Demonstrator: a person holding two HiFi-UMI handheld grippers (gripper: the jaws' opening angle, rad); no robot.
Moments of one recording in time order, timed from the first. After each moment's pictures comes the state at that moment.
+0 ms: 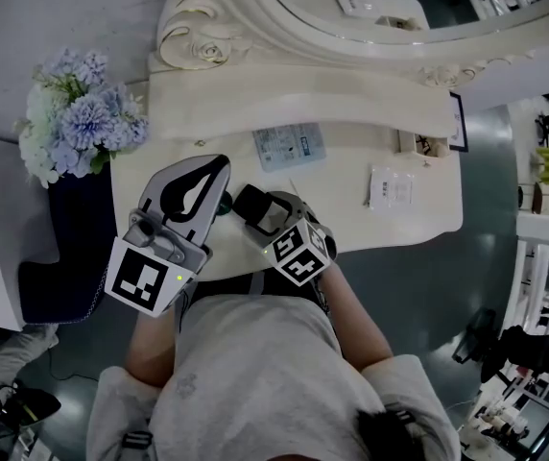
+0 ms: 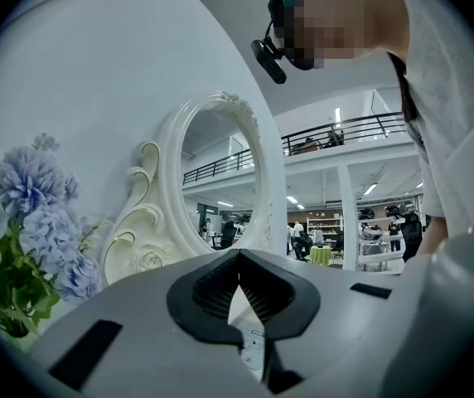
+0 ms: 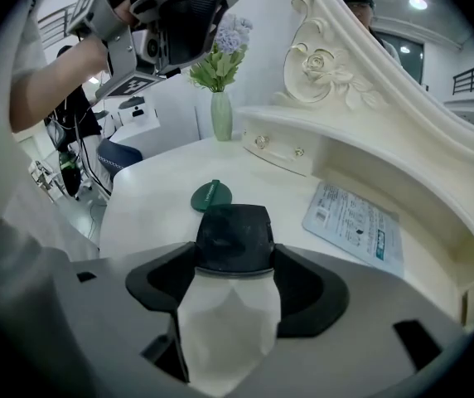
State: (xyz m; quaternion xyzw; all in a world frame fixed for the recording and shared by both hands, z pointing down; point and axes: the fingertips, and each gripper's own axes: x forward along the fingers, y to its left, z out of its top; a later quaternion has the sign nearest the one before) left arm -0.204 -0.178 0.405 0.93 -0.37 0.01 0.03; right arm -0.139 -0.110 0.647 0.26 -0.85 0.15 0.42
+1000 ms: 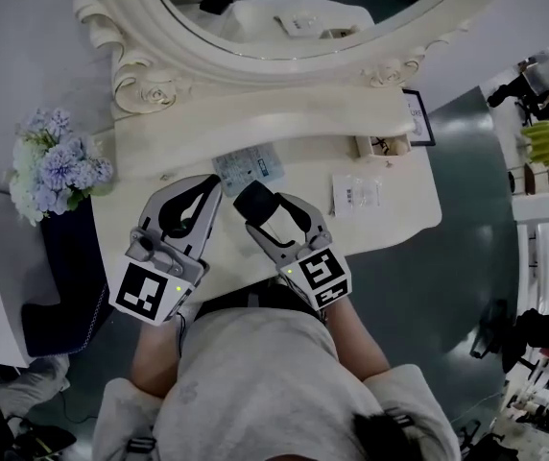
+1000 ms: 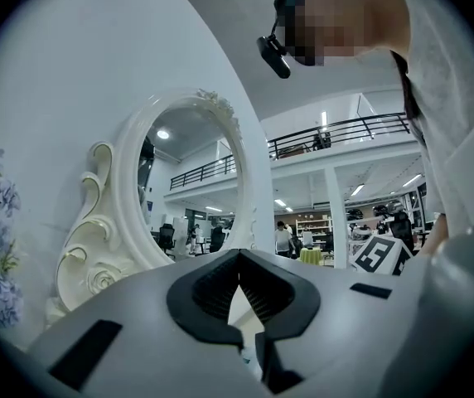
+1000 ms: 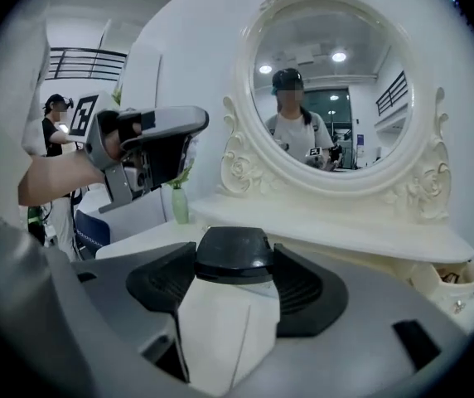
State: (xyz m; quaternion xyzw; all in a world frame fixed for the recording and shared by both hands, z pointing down) left arm -0.136 -0.175 0.374 0.94 -0.34 -0.02 0.00; right arm -0.060 -0.144 0.513 0.42 -0.88 0.11 0.19
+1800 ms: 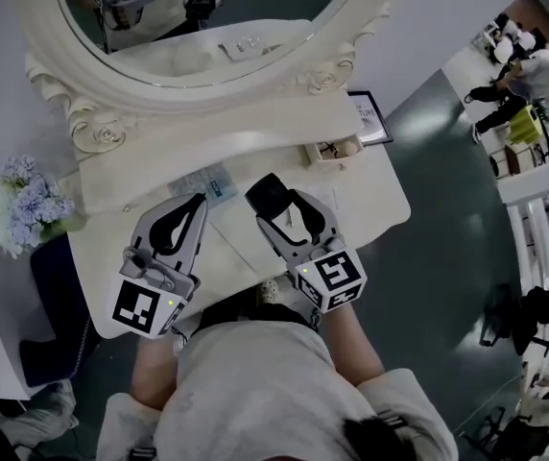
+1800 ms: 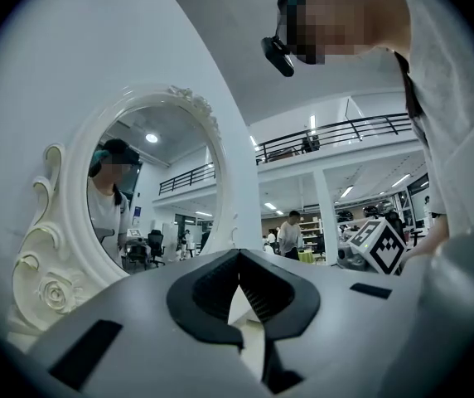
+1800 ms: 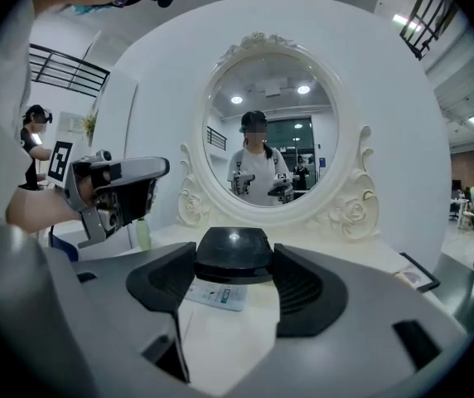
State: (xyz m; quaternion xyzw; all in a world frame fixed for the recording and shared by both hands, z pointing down) left arm -0.060 -0.155 0.345 0.95 -0.31 -0.04 -0.02; right arm 0.064 -0.141 0.446 0.53 -0.84 0.08 0.11
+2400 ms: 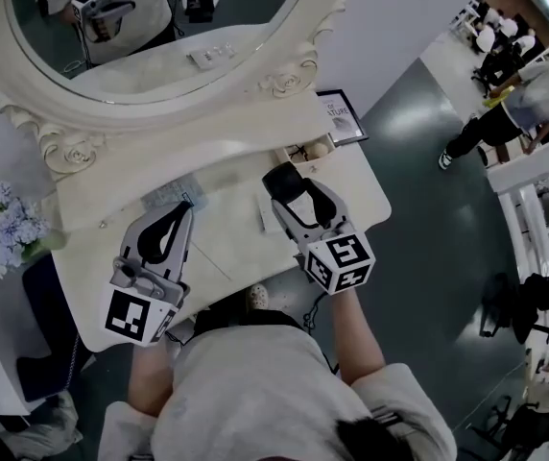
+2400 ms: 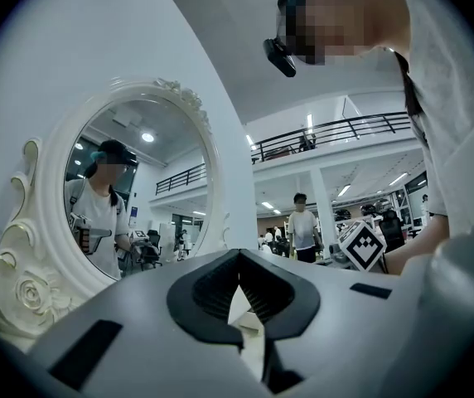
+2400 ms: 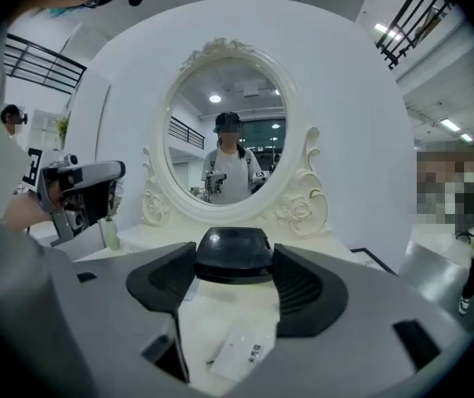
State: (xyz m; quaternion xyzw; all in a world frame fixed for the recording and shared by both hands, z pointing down) left arm -0.013 -0.154 0.334 0.95 -0.31 -0.05 -0.03; right arm 0.172 -0.153 0.446 0.60 -0.79 0.10 0.10
